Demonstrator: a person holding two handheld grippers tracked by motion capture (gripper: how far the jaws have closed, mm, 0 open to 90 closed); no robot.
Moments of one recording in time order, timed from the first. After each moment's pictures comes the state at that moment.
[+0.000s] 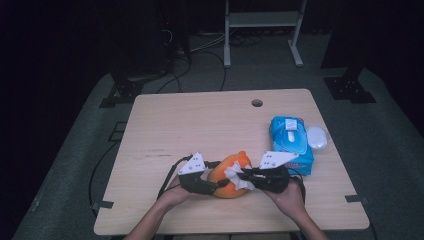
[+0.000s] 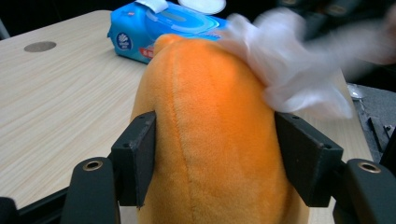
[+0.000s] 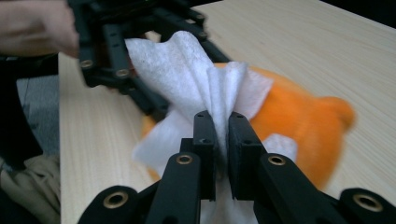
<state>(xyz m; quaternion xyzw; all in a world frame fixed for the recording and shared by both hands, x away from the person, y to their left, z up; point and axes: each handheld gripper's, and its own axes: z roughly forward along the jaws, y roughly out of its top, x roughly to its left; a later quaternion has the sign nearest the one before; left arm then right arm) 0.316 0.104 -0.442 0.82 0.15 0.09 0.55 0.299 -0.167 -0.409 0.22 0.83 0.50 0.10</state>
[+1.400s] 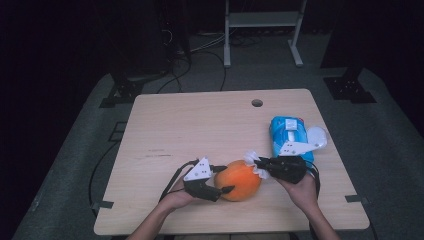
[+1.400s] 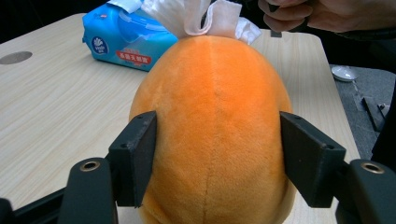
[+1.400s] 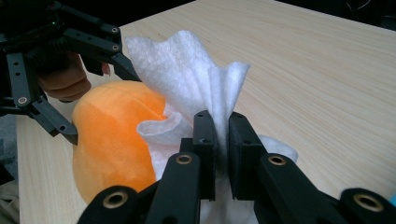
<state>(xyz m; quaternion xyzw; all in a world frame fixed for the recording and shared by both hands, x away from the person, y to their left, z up) 0.306 0.091 -0.441 0.83 0.11 0.09 0.54 0.316 -0.208 -0.408 0.29 0.81 0.50 0.11</state>
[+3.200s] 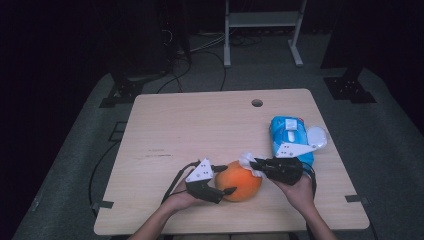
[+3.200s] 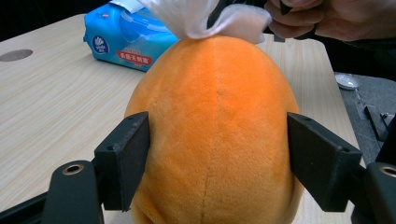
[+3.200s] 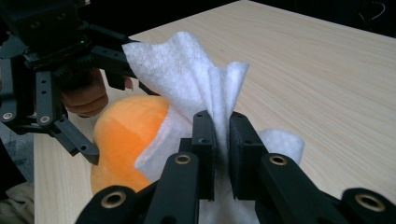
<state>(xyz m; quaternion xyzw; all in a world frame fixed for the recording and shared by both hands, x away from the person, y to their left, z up) 0.304 0.088 -0.448 0.82 0.13 0.09 0.55 0.313 -0.200 -0.408 0.28 0.80 0.52 0.10</state>
